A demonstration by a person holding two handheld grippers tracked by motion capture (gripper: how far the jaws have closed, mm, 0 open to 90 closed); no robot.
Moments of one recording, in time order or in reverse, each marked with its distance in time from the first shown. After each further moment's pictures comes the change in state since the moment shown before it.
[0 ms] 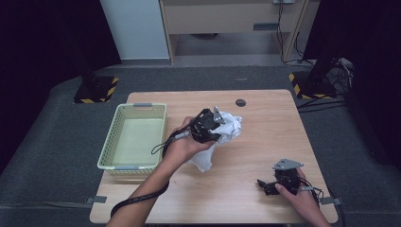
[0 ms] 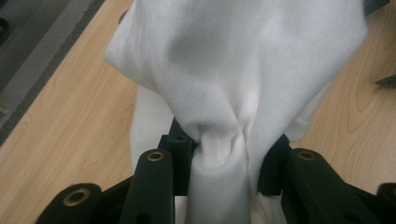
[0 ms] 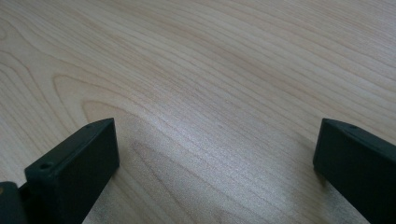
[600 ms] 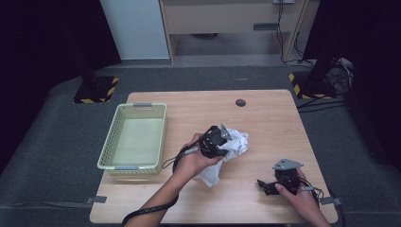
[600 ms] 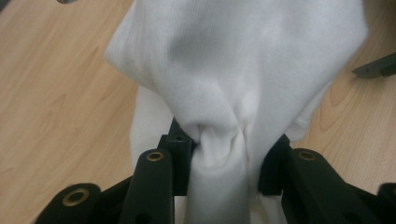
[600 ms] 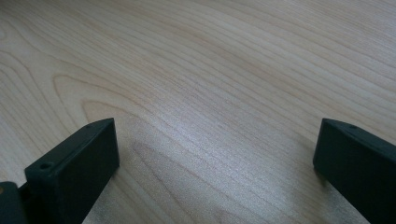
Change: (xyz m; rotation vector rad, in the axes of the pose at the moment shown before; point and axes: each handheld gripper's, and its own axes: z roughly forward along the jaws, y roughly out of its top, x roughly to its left) left arm -0.035 -0.020 0.048 0.008 -0.086 -0.044; right arm 0.000 0.000 0.000 0.001 -0.001 0.001
